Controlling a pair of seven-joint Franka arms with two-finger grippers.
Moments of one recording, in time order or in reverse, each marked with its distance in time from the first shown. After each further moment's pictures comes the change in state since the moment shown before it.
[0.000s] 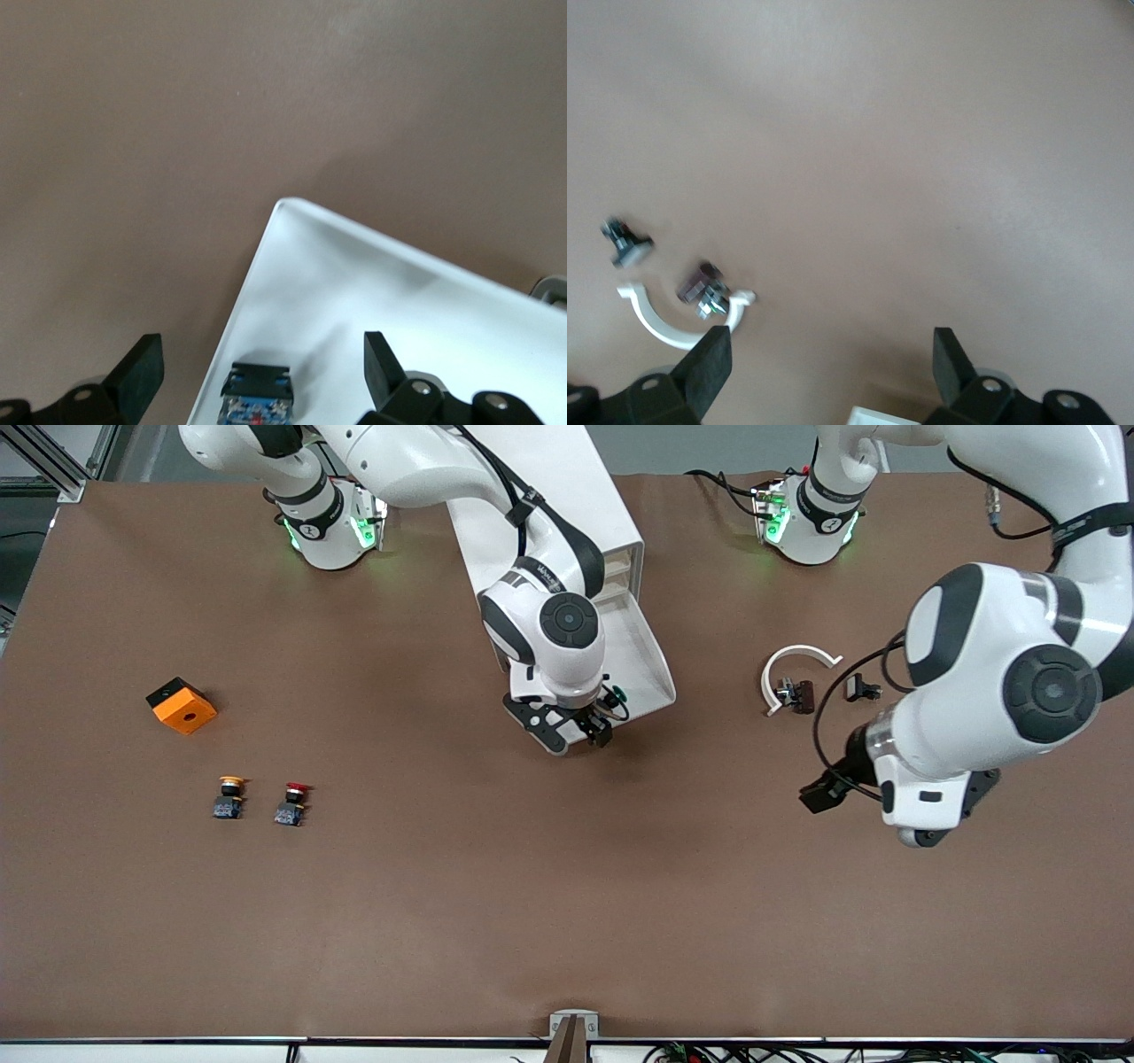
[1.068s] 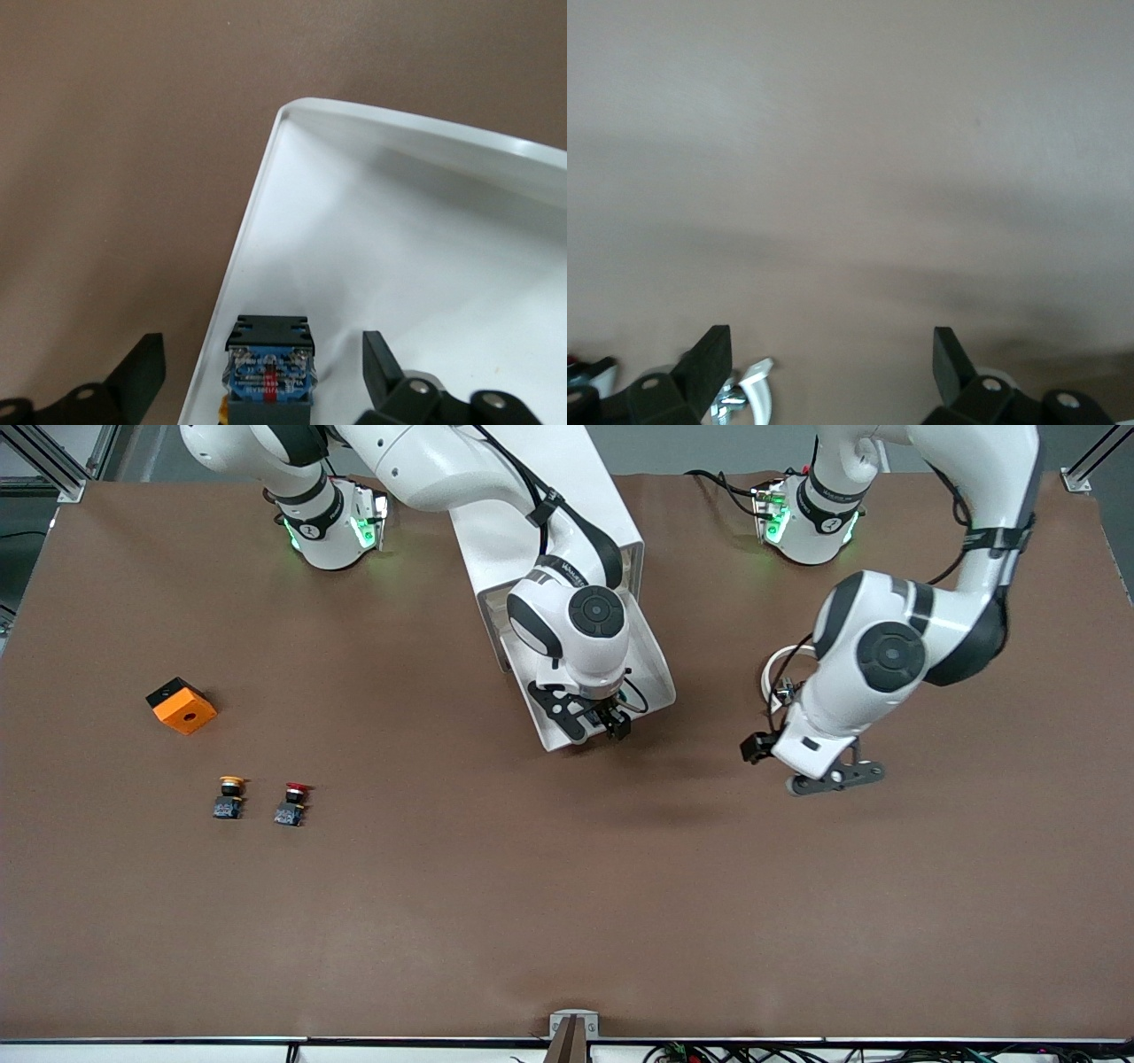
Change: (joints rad) left arm -0.002 -0.194 -0.143 -0.711 0.092 0.598 0.344; right arm 0.046 0.056 0.000 0.034 0.000 0.028 0.102
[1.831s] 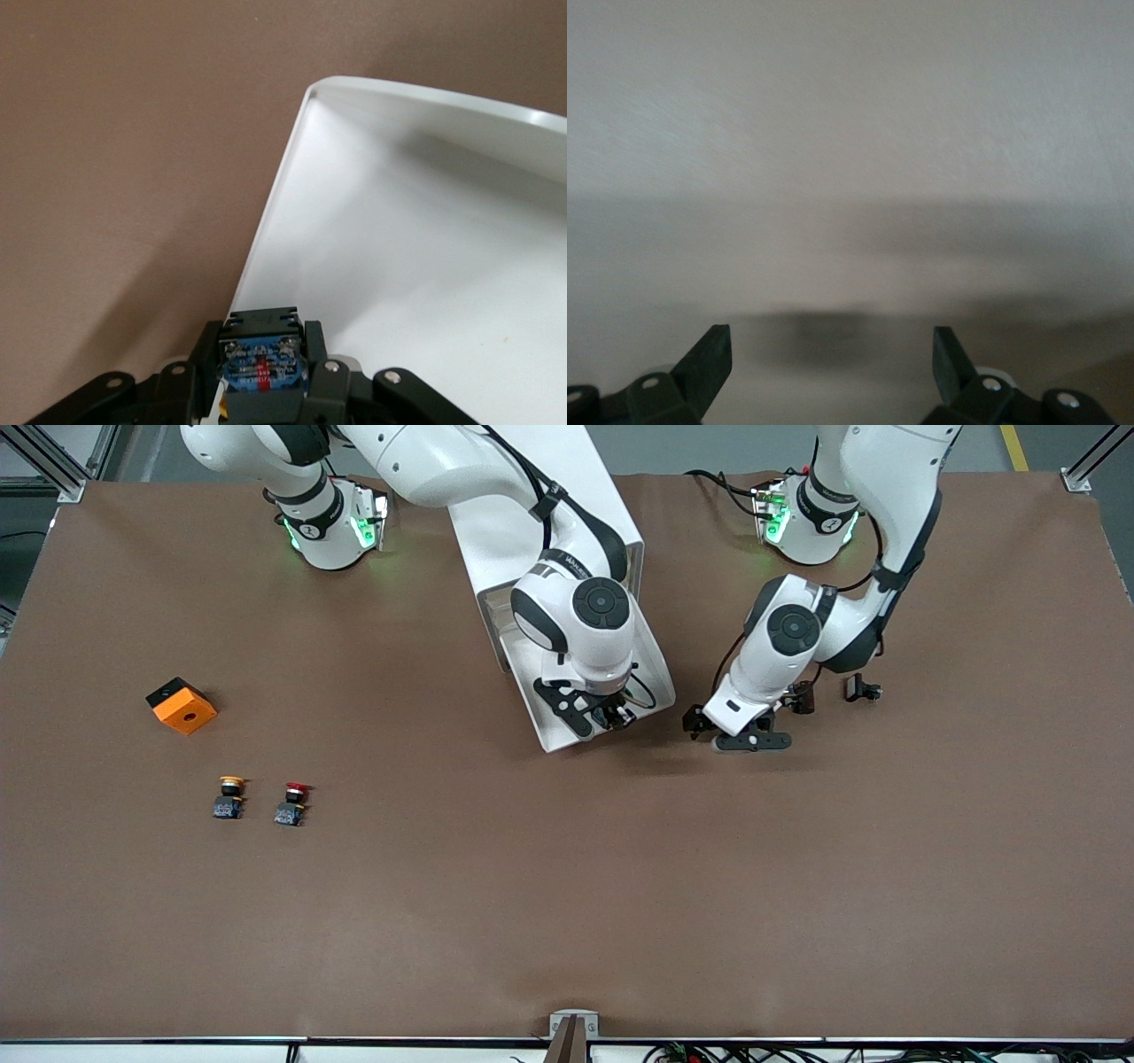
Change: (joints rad) left arm -0.042 0.088 -0.086 -0.328 0.001 0.519 -0.040; right arm 0.006 0.000 -0.003 0.040 0.002 -0.002 0.000
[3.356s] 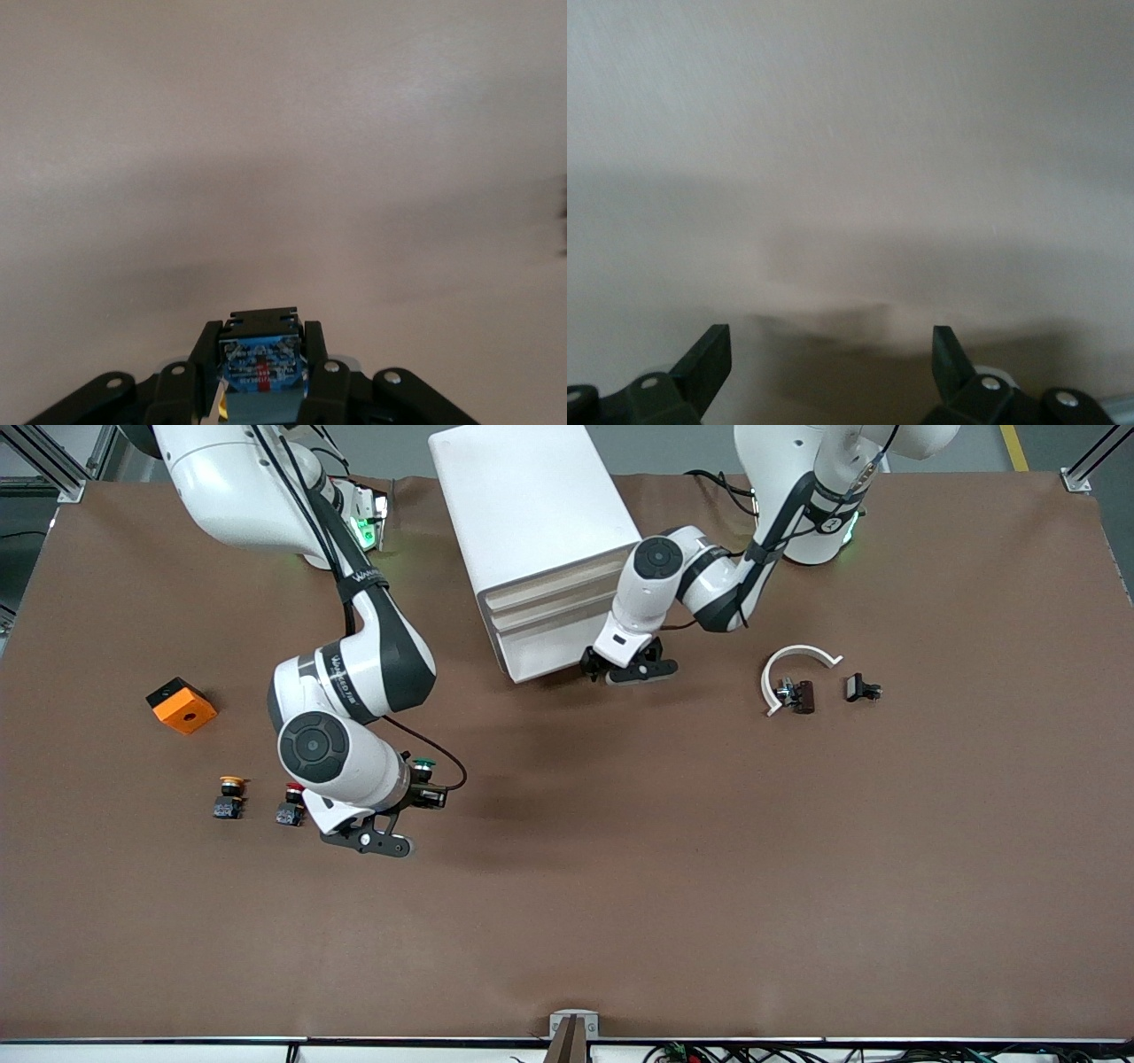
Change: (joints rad) left arm -0.411 0.051 -0.015 0.010 0.000 0.075 -0.598; right arm -0.469 -0.174 -0.004 -0.169 0.025 -0.107 -1.150
